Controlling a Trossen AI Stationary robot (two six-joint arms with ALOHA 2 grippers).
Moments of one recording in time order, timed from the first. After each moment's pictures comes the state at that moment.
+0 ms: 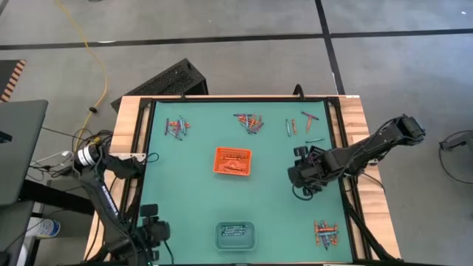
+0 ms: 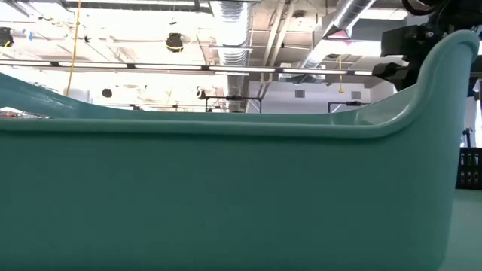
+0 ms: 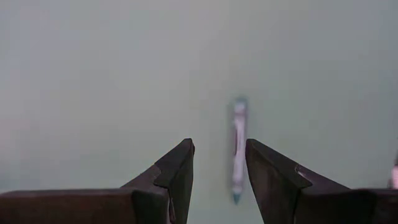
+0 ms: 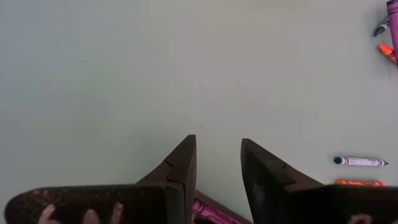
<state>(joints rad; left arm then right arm) -1.11 1.72 1.24 -1.08 -0.26 -1.23 0.35 1.23 0.78 -0.86 0.34 0.07</state>
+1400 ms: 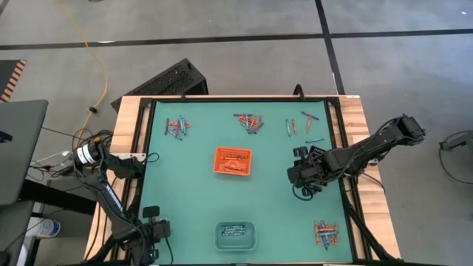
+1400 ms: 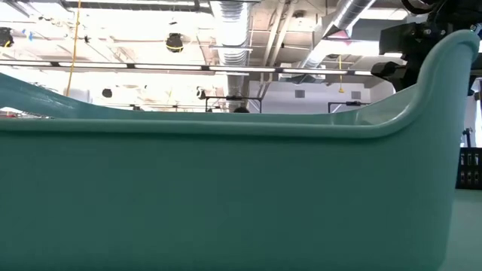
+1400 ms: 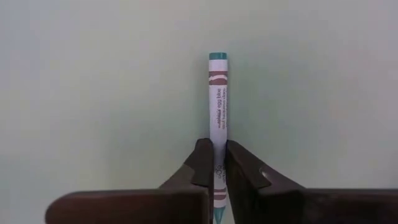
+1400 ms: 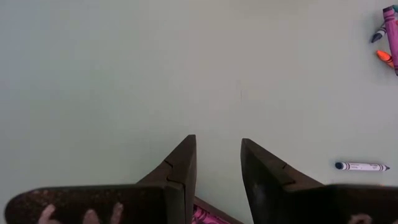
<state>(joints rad) -1.10 1.72 0.95 -0.66 -0.16 -1.24 0.35 1.23 0.78 -0.83 0.34 0.08</state>
